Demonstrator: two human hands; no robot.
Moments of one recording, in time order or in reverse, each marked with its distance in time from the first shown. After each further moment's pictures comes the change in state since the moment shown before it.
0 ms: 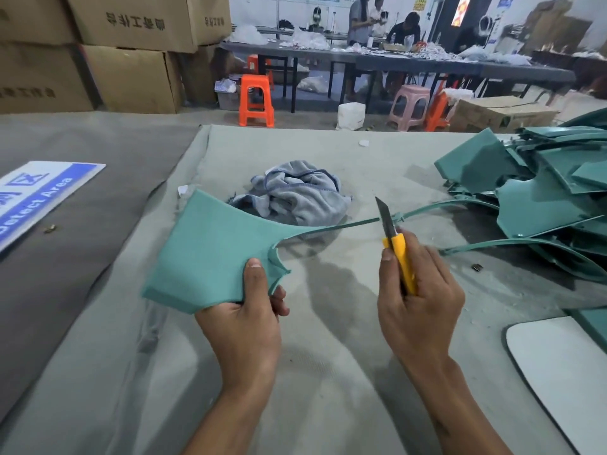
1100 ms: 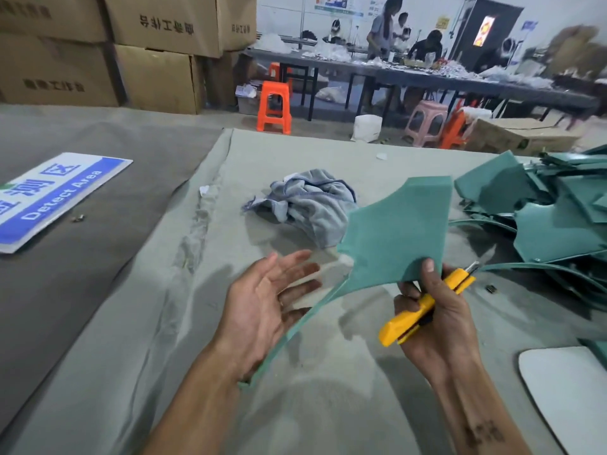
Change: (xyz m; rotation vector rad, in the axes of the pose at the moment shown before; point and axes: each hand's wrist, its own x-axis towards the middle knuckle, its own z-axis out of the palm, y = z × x) left_hand 0.042 0.016 -0.018 -0.134 -0.703 -0.721; right_hand 0.020 -0.004 -0.008 1.351 -0.236 1.204
